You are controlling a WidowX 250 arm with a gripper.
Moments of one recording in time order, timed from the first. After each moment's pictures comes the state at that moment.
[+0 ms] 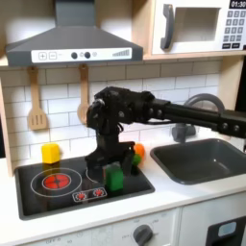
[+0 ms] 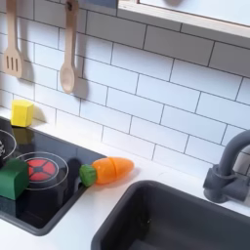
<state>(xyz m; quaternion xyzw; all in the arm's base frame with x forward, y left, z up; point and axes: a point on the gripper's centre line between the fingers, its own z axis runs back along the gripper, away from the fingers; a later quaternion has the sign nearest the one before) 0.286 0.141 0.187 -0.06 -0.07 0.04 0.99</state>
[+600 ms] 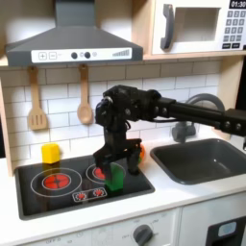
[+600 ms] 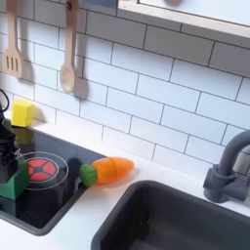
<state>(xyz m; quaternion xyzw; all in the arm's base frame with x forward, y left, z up) 0.296 0.121 0.187 -0.06 -0.07 0.03 0.99</state>
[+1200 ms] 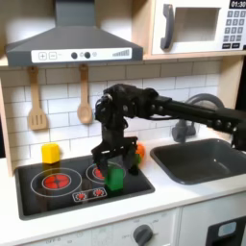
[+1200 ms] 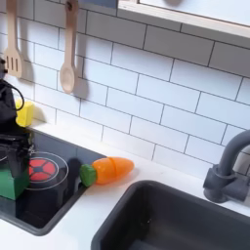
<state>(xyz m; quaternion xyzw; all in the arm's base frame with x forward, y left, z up) 0.316 0.124 0.183 -0.04 -0.08 0.06 0.99</state>
